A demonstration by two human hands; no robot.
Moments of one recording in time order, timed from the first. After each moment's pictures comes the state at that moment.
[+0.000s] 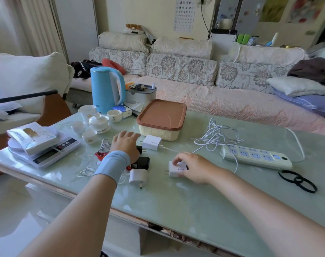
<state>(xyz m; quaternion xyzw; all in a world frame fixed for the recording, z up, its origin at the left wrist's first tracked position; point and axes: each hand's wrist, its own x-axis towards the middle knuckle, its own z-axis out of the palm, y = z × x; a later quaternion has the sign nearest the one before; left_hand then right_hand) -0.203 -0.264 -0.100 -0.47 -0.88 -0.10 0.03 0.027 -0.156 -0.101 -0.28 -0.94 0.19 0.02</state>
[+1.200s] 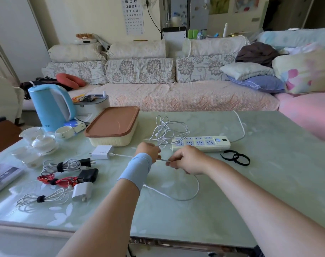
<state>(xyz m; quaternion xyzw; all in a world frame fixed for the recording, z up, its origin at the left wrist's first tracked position) 0.007 -0.134 -0.084 -0.30 -0.77 -0.43 -0.35 0.173 -0.102 -0.081 -0.38 -0.84 0.37 0.12</state>
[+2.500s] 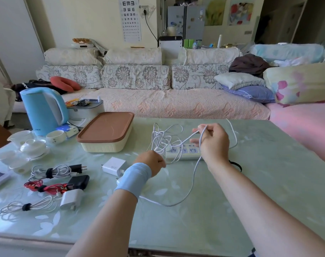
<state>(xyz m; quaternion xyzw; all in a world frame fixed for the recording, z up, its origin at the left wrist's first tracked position) 0.022 -0.139 -0.083 -0.59 -0.79 -0.15 -0.13 0.202 -0.083 -0.048 -0.42 -0.55 0.39 0.61</state>
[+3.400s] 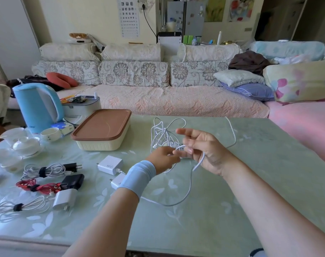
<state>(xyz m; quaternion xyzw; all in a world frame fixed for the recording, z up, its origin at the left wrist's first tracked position) 0.056 -0.128 -0.078 -0.61 -0.65 -0.34 -0.31 0.221 -0.098 -0.038 -0.16 -0.56 0.74 0.35</state>
